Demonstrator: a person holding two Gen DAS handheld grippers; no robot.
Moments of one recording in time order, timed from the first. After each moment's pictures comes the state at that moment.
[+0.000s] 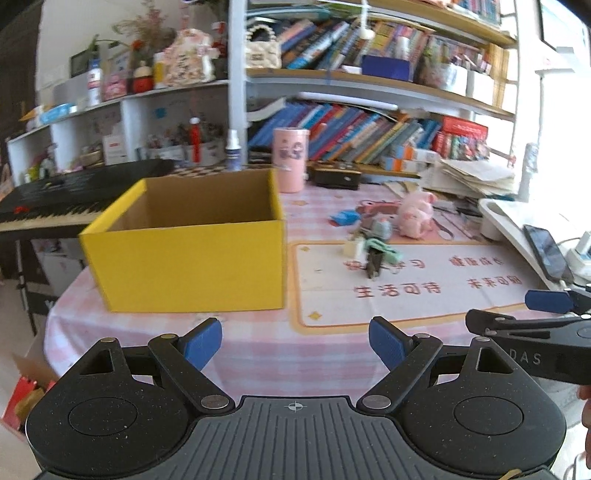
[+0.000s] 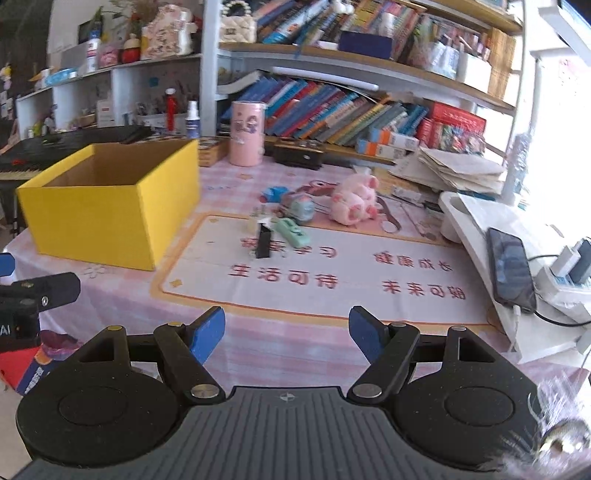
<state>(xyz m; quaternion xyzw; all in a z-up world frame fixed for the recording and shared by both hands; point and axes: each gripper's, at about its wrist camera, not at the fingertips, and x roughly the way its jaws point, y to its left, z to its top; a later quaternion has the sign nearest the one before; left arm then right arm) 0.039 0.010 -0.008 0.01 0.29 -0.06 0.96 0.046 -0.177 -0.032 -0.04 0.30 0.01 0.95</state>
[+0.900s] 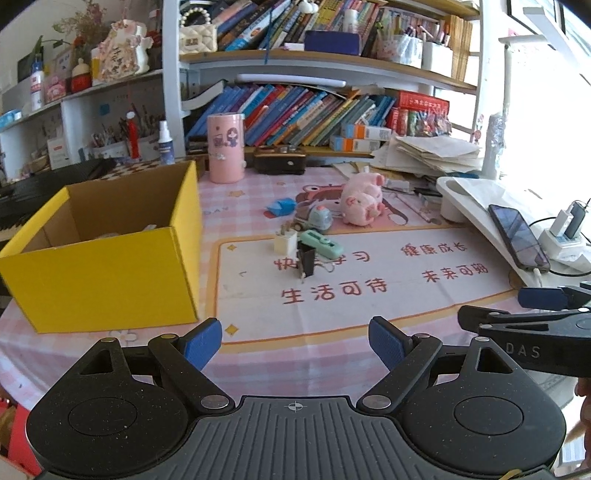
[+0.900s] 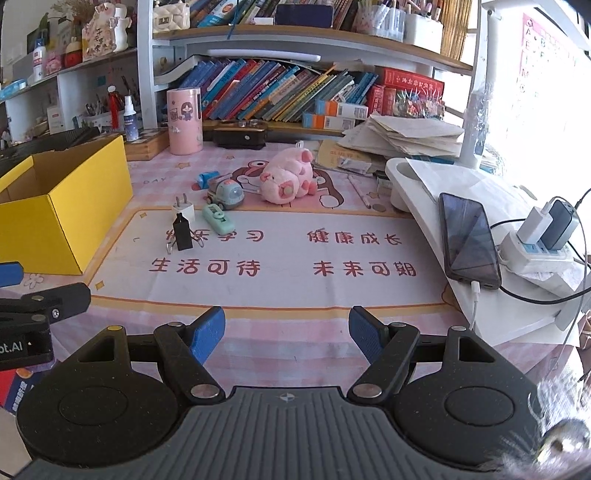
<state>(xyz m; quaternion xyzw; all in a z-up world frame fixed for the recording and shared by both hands) 0.079 -0.058 -0.017 0.03 0.31 -0.12 0.94 0.071 -0.248 -0.039 -0.01 0.33 -0.03 0.94</state>
